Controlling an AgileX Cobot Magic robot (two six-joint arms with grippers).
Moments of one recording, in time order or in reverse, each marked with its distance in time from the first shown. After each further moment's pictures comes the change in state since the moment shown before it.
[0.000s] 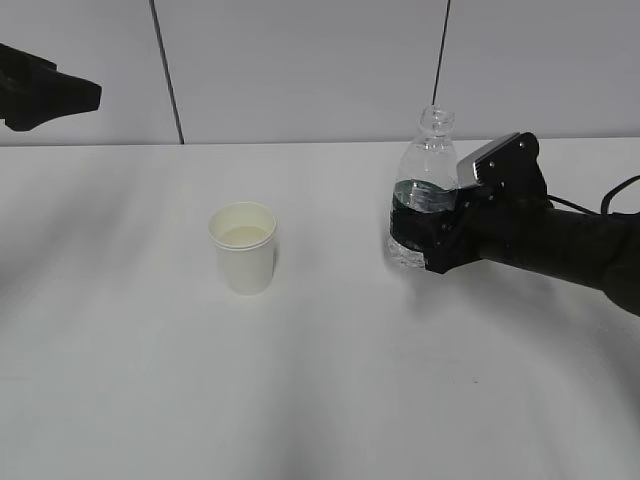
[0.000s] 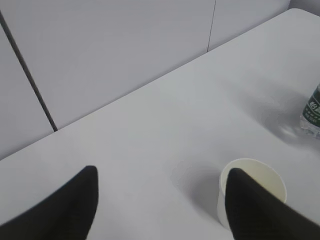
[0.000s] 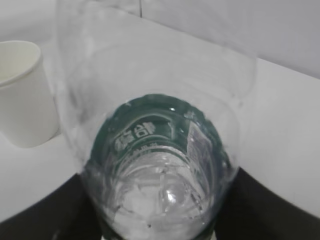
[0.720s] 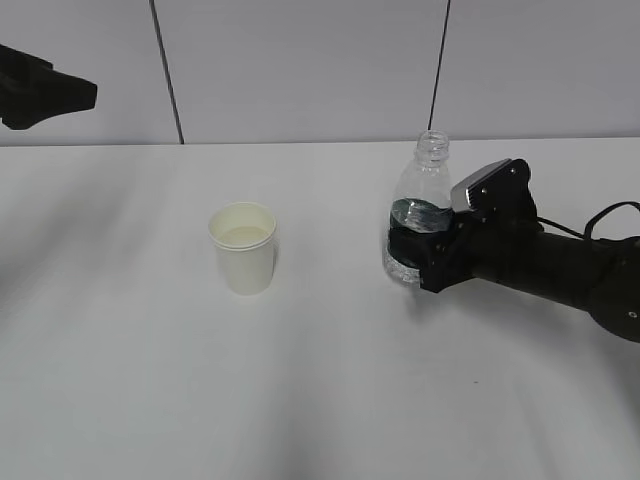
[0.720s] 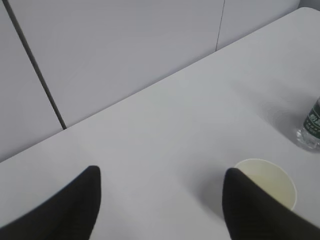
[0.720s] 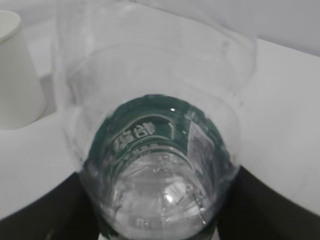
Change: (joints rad) left arm 0.000 0.000 0.000 0.000 0.026 0.000; right arm 0.000 0.110 0.000 0.064 -0.086 -0.088
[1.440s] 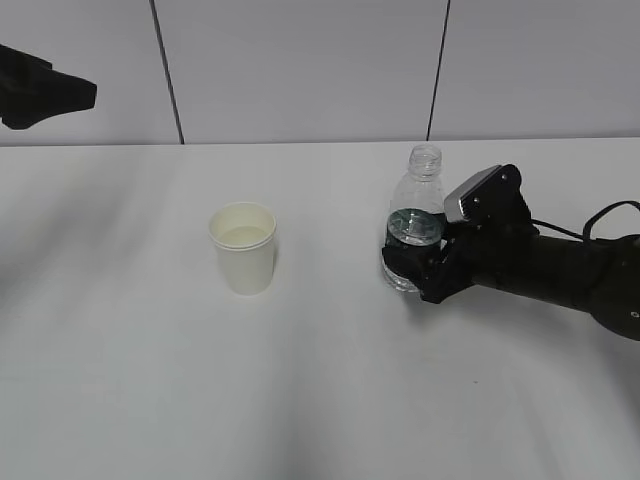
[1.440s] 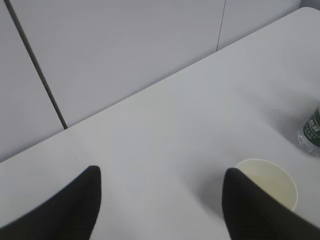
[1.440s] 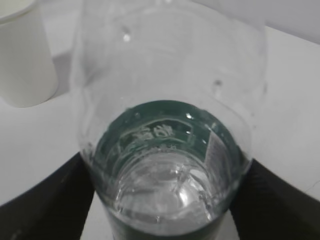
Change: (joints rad) left arm 0.000 0.000 0.000 0.000 0.003 0.000; right arm -0.001 0.000 -0.003 -0.059 0.037 -0.008
